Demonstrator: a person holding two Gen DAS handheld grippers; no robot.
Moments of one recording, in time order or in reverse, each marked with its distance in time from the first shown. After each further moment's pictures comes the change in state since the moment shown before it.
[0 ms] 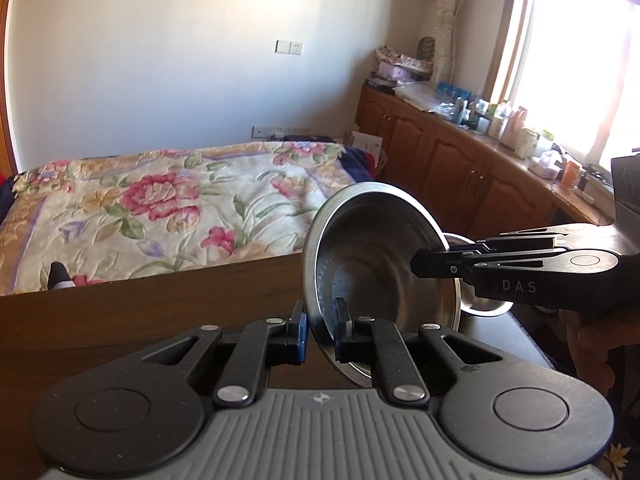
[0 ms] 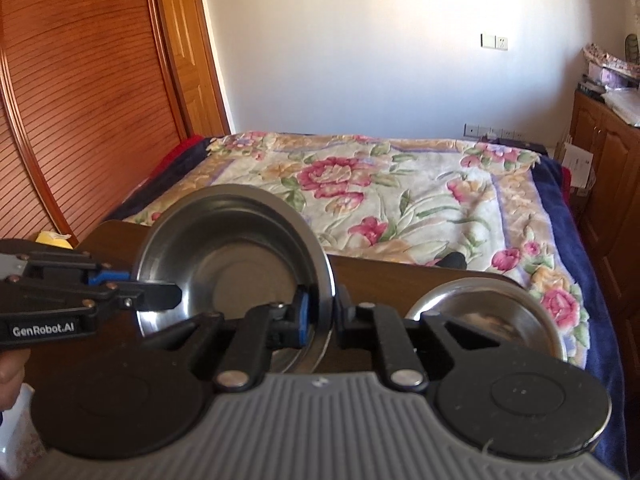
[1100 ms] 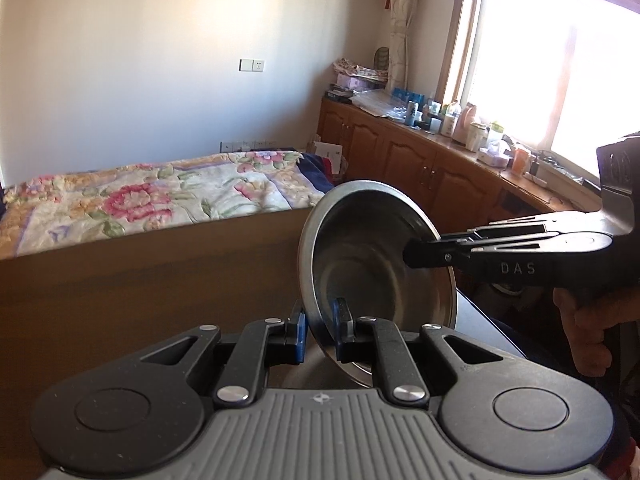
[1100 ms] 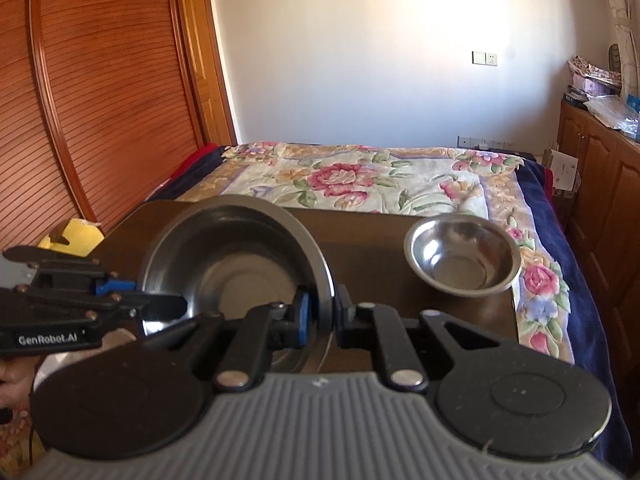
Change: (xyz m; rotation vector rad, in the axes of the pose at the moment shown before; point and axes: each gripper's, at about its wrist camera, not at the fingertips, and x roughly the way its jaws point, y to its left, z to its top) left arm -0.088 -0.051 -0.084 0.048 -0.047 -0.083; right arm -0.089 0.020 -0.069 -0.004 -0.057 -0.002
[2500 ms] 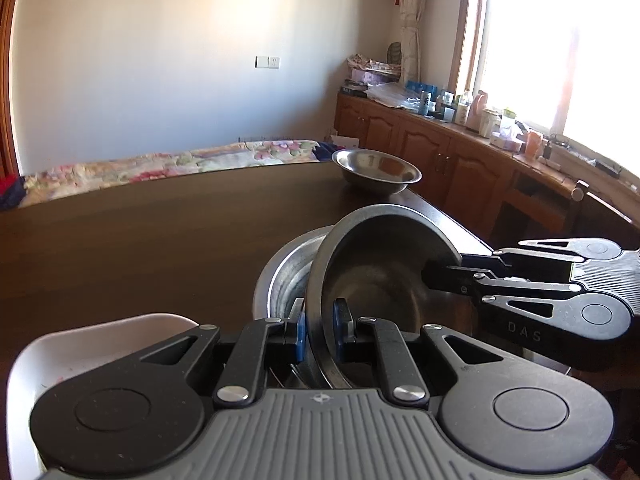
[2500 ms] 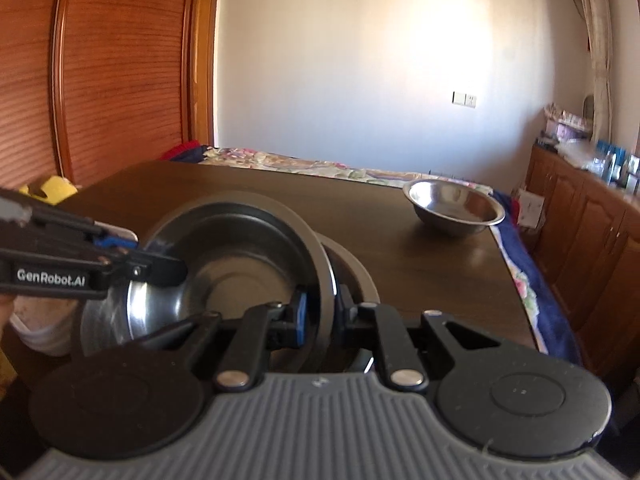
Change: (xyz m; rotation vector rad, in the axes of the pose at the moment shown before) left arm -0.011 -0.019 -0.079 0.027 -0.021 0.084; right arm -0.014 0.043 -0.098 -0.128 -0.125 -0.145
